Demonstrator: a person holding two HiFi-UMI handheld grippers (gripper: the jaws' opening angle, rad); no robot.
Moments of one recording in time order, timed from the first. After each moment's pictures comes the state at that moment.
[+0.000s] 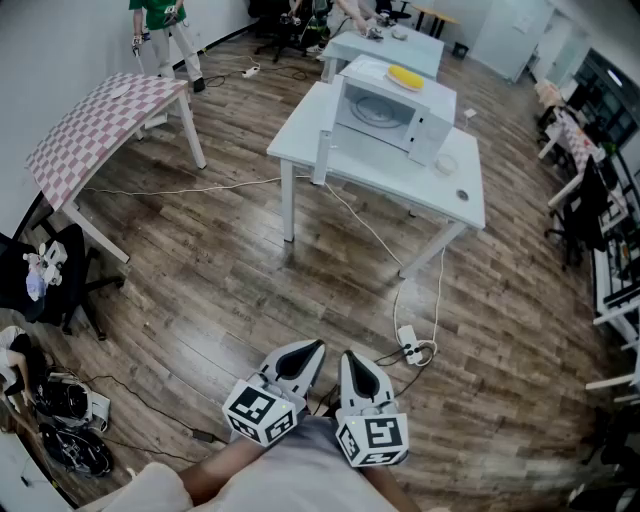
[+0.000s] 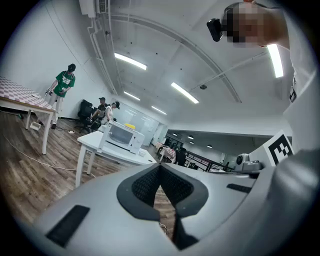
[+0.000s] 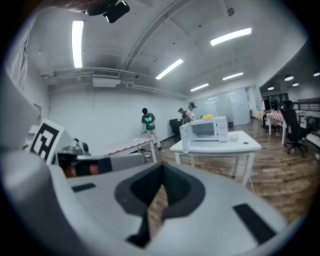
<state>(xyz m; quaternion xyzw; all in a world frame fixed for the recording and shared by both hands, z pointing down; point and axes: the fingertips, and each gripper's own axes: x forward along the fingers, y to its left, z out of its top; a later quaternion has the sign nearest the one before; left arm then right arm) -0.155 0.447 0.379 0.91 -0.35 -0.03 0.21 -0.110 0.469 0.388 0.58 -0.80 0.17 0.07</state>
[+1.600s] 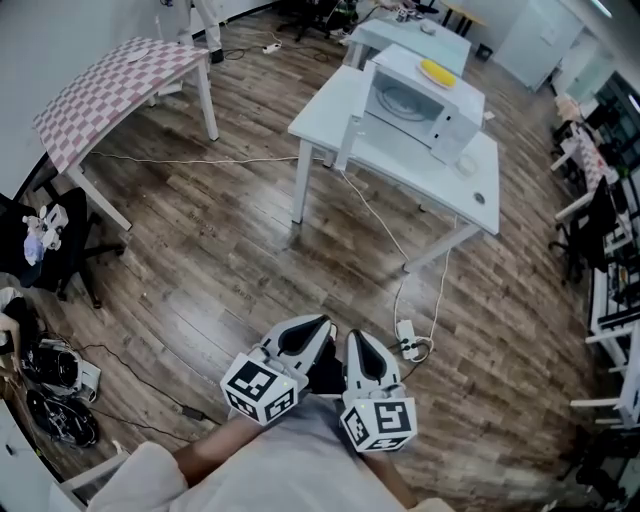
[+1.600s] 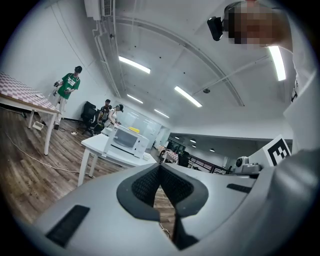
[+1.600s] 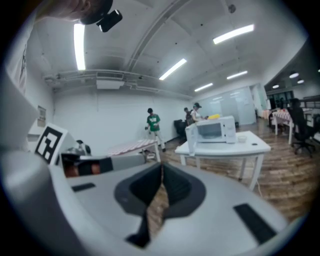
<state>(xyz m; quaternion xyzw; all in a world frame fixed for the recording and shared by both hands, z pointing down) -0.181 0.414 0.373 0.90 -0.37 -0.05 0.21 -0.132 0.436 0.382 0.55 -0.82 0.16 0.06</state>
